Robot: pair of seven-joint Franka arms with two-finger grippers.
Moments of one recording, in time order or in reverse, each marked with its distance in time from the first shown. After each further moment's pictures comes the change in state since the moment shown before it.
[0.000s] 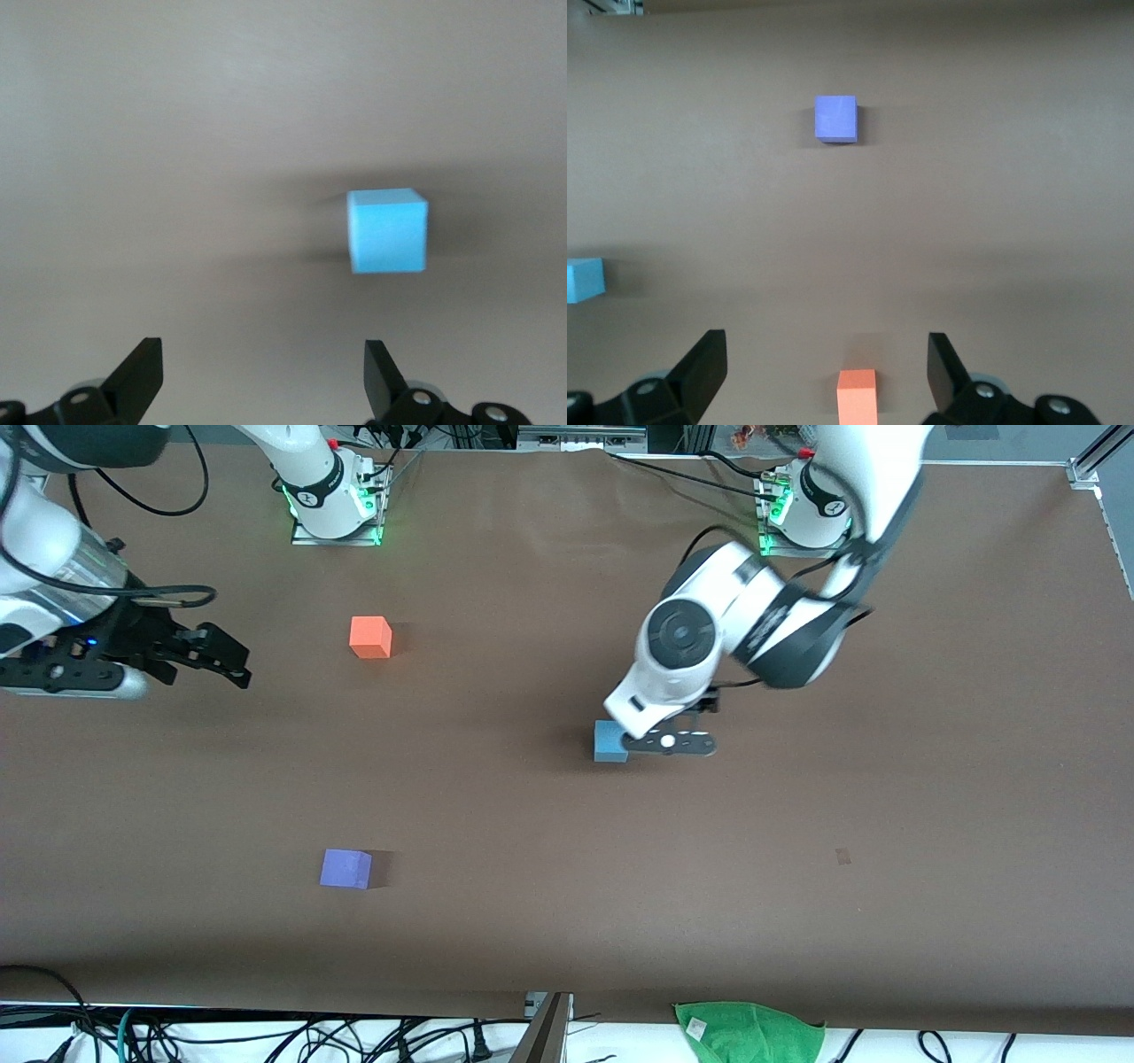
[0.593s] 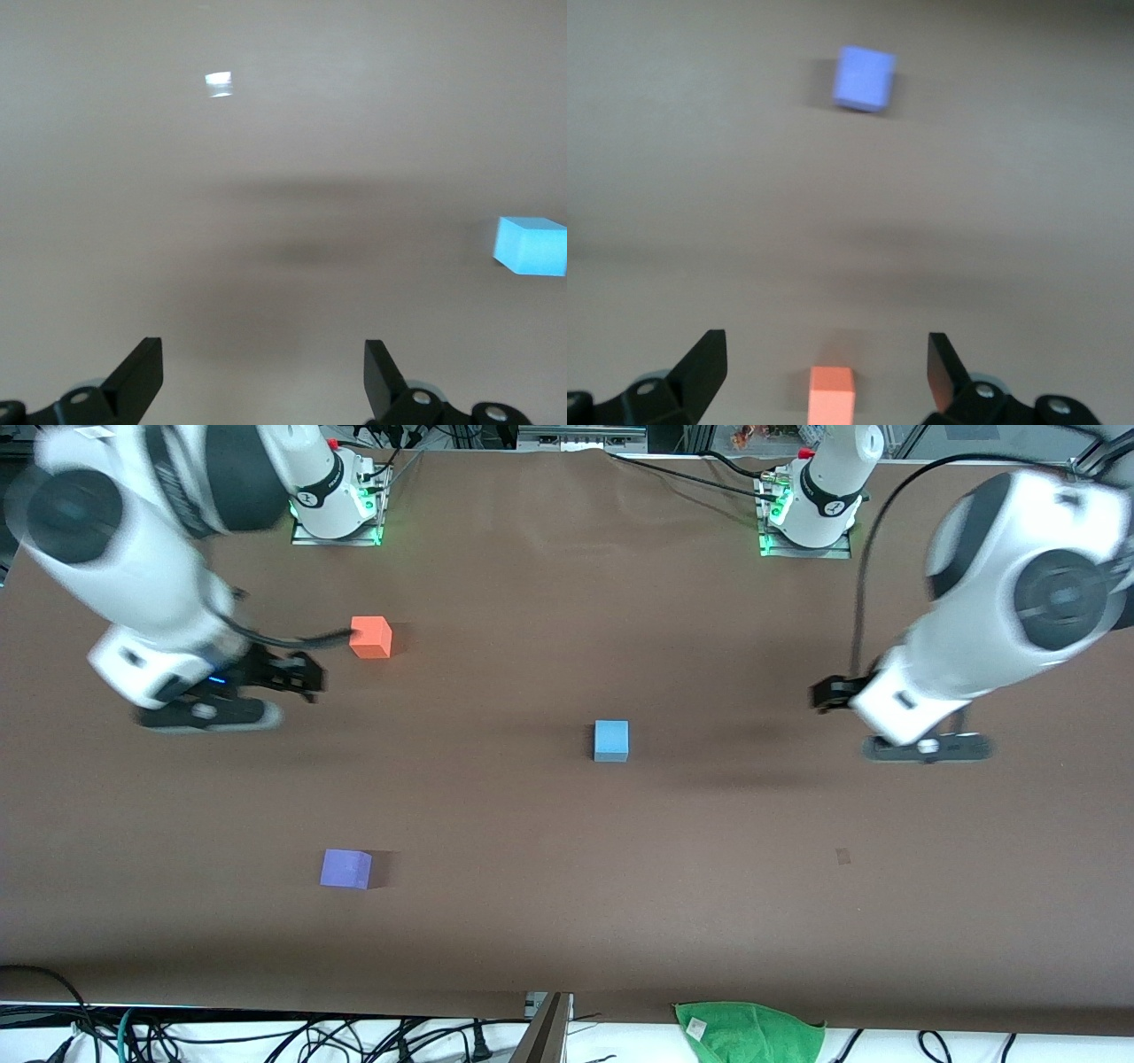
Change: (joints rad) left arm 0.380 -0.221 0.017 0.010 -0.049 -0.179 0.267; right arm 0.160 0.146 0.005 -0.010 -0.106 0.030 0.004
